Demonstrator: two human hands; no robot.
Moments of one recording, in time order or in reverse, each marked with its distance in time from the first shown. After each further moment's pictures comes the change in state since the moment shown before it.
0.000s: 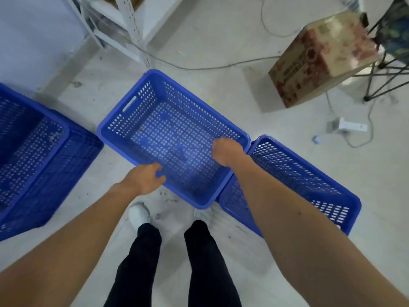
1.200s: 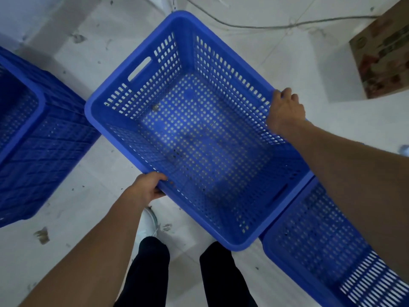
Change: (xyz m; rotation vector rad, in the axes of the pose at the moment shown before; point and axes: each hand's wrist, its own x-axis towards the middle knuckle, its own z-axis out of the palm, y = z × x) left_hand 0.216 -0.118 0.122 -1.495 0.072 -0.689; right_hand 0.261 0.044 0.048 -0.179 0.297 0.134
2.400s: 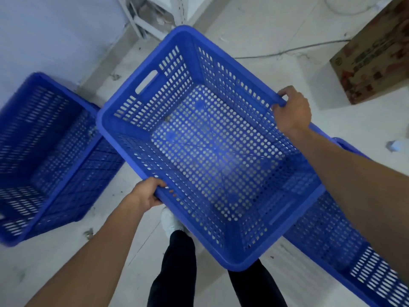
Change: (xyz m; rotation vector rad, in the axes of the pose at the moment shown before) left_hand -0.152 0.018 -0.094 -0.042 -0.008 0.047; right_hand -0.116 -0.020 -0.104 0.664 0.382 0.171
